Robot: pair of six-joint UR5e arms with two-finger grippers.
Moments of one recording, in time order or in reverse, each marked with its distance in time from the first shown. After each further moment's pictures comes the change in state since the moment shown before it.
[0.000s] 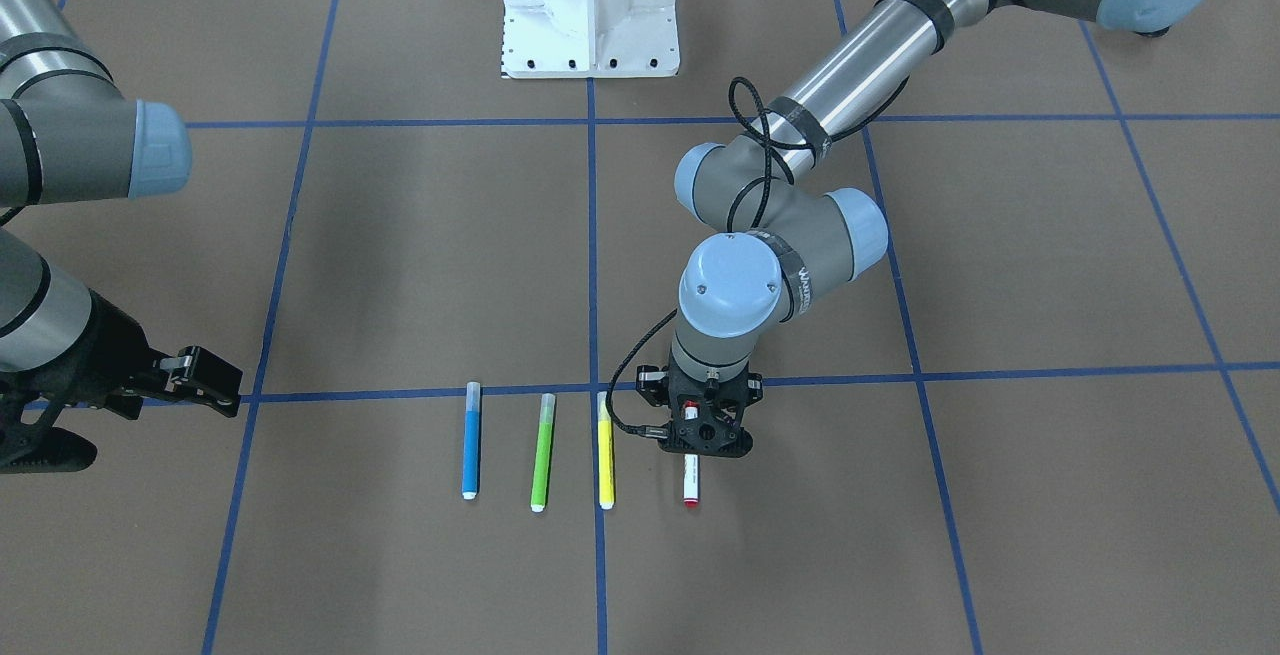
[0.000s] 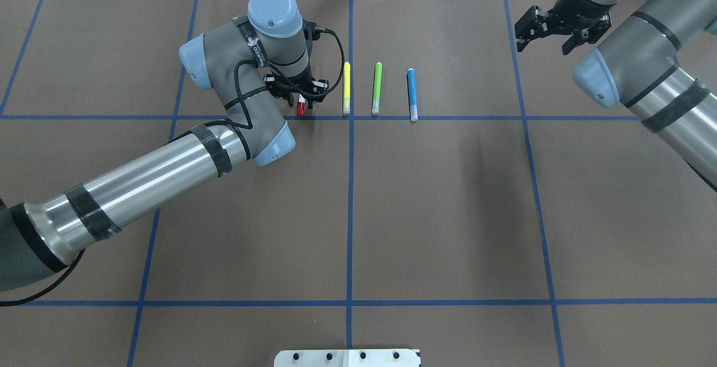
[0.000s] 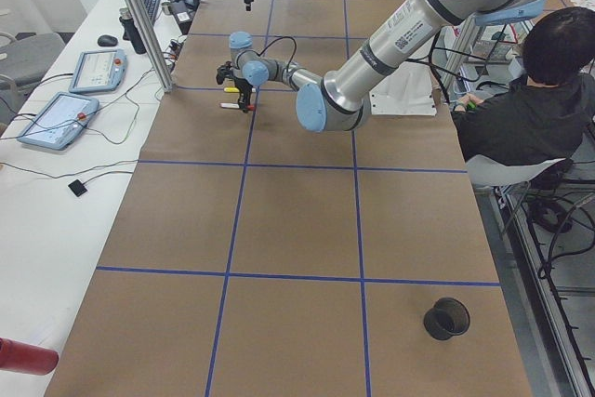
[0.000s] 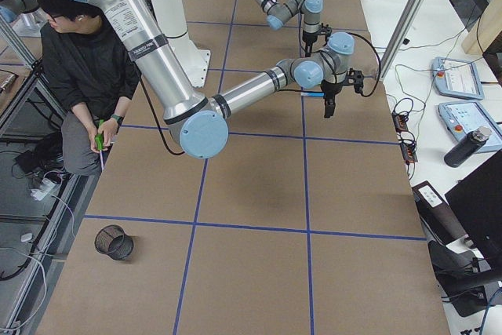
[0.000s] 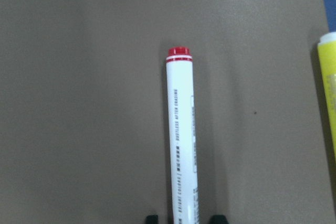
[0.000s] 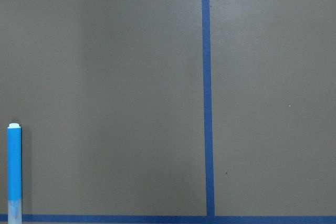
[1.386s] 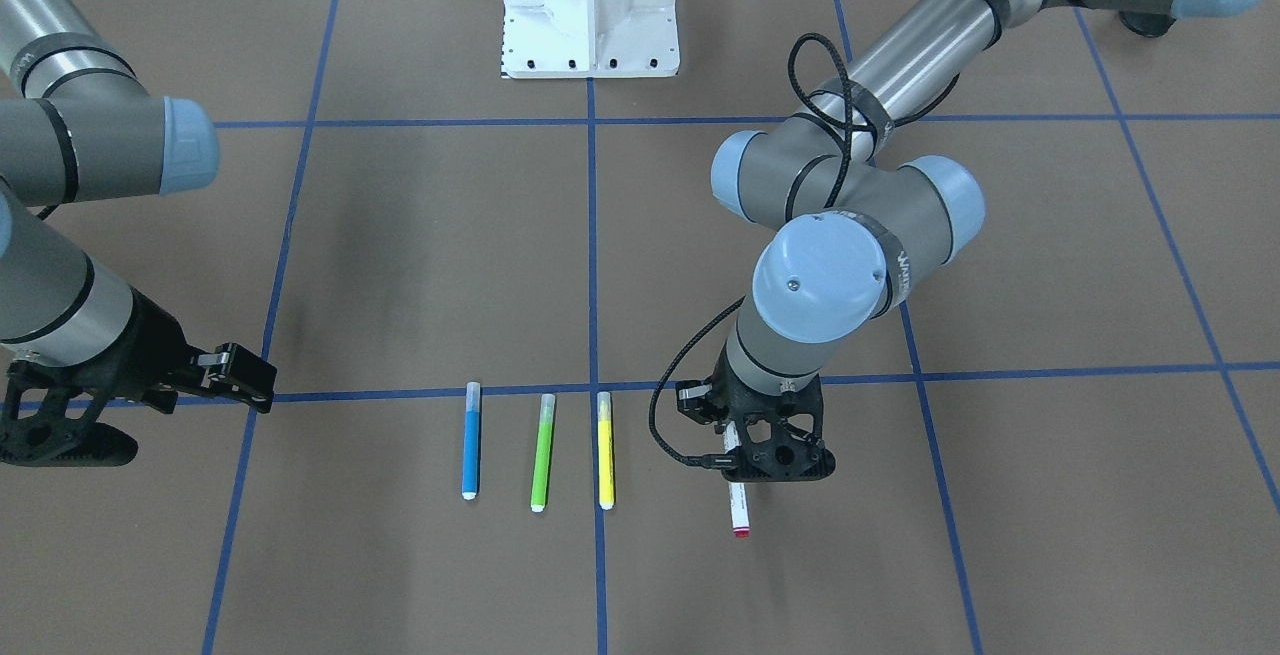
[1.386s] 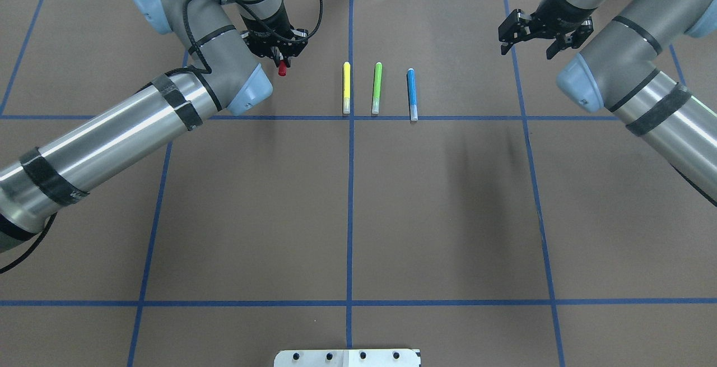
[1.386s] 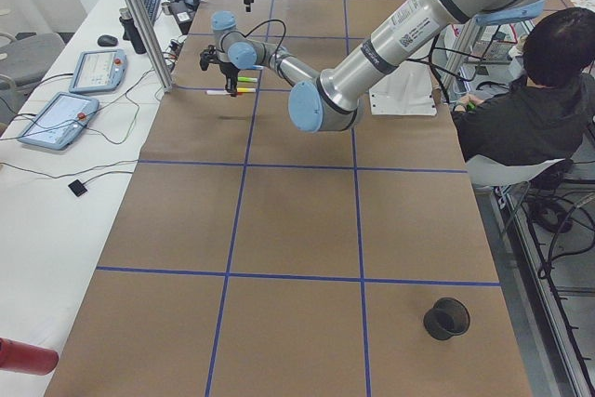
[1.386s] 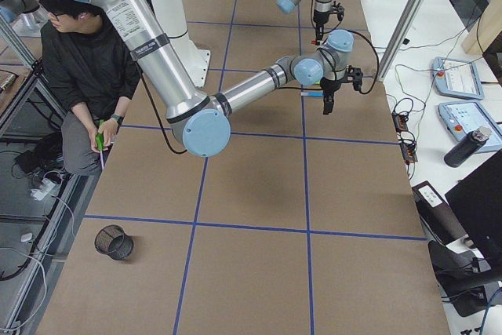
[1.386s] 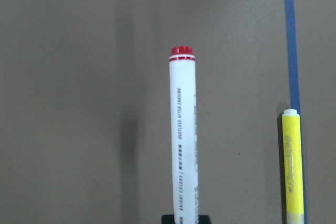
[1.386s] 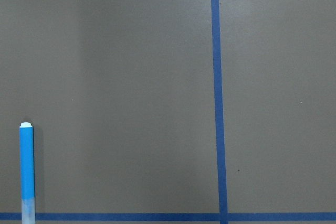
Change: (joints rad) left arm -0.140 0.033 -0.183 0.188 -0.117 -0.025; right arm -0.047 0.042 -0.011 0.004 -0.019 0.084
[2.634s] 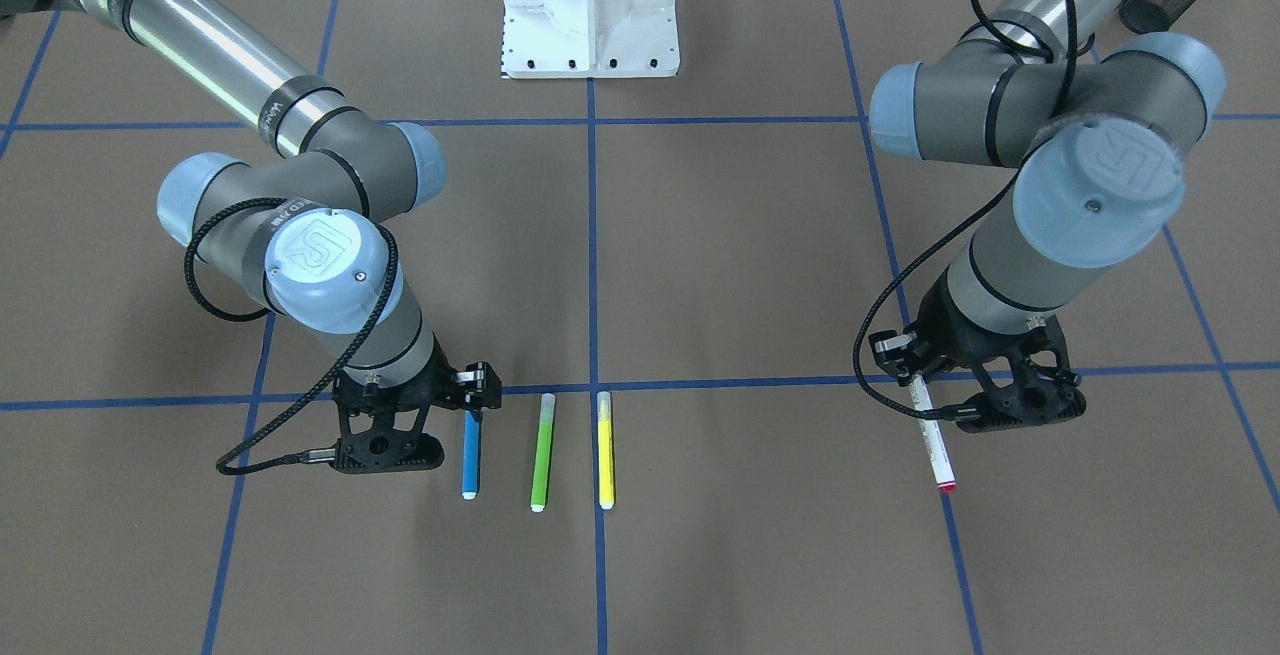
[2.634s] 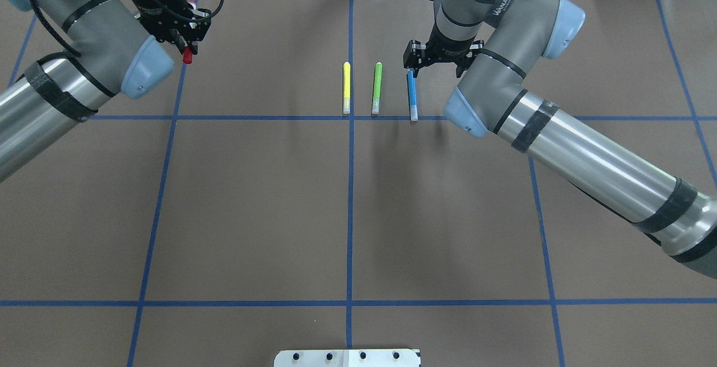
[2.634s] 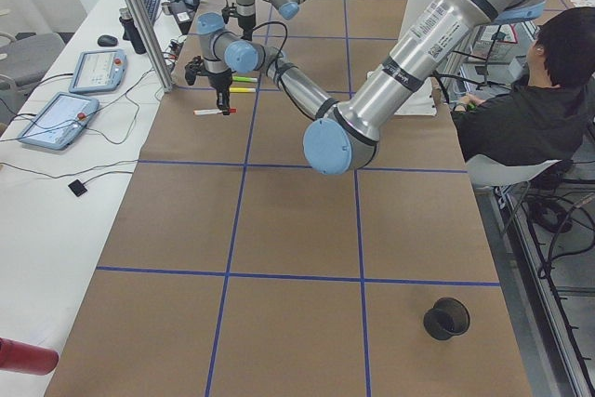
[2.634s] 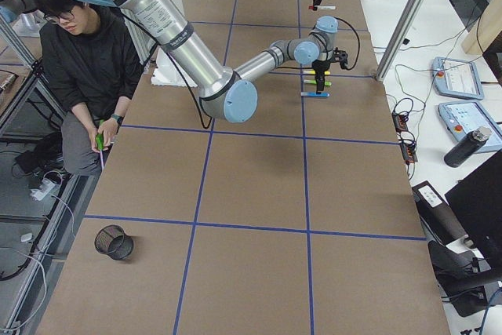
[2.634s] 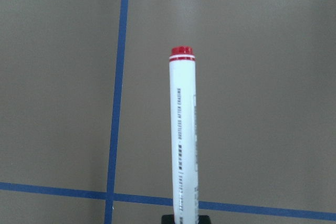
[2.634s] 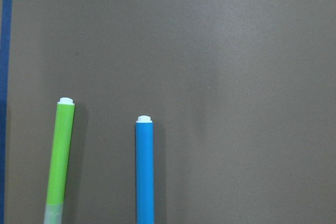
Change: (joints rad) left arm -0.141 0.235 -0.345 0.265 -0.041 0.126; right arm -0.222 0.267 -0.290 0.058 -0.166 0.088
